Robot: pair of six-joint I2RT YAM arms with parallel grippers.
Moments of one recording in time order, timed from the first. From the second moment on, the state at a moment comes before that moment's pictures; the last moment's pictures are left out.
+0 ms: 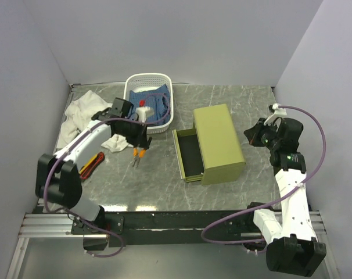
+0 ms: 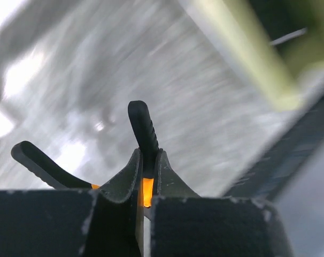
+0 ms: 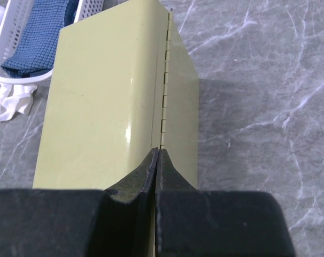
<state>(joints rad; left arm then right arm) -0.33 1.57 1.19 -0.77 0.45 0.15 -0.18 0.86 0.84 -0.43 -0.46 0.15</state>
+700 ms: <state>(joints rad) -0.46 1.73 1.12 0.36 0.98 -1.00 -0.24 0.86 0.82 -0.44 -0.41 0.14</state>
